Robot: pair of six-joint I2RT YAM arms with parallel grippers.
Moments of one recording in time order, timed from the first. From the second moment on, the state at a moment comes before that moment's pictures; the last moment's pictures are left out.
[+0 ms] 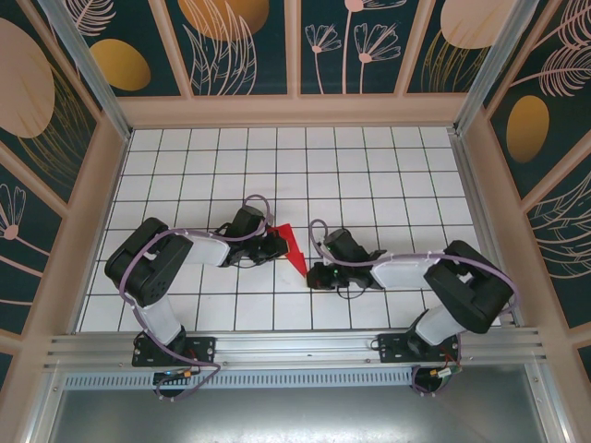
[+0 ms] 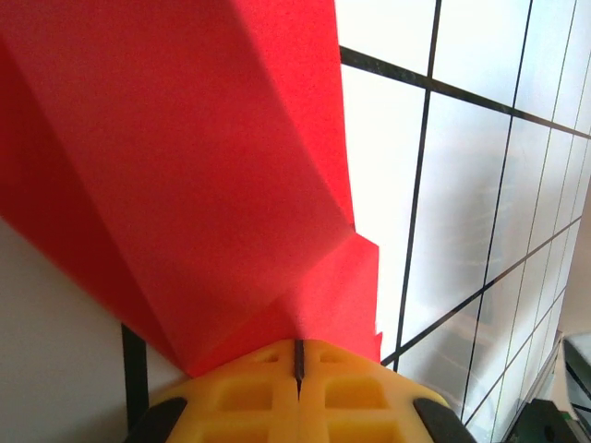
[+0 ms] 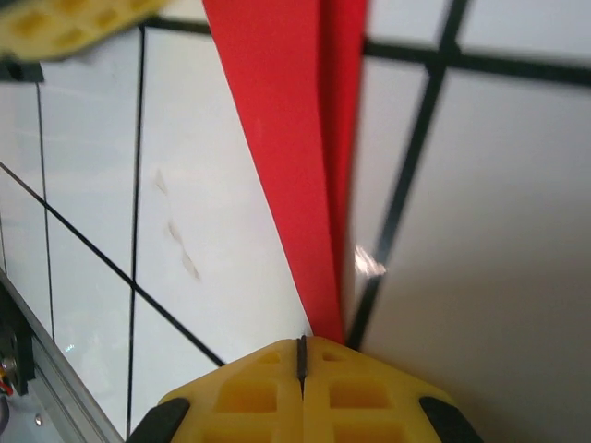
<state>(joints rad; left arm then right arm) -0.60 1.77 0.67 0.25 0.46 -0.94 0.82 1.49 0.50 0.03 -0.42 0.73</state>
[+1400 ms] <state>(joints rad) -0.59 1.71 0.75 0.18 0.29 -0.77 0.79 1.73 0.79 -0.02 -0.29 0.73</state>
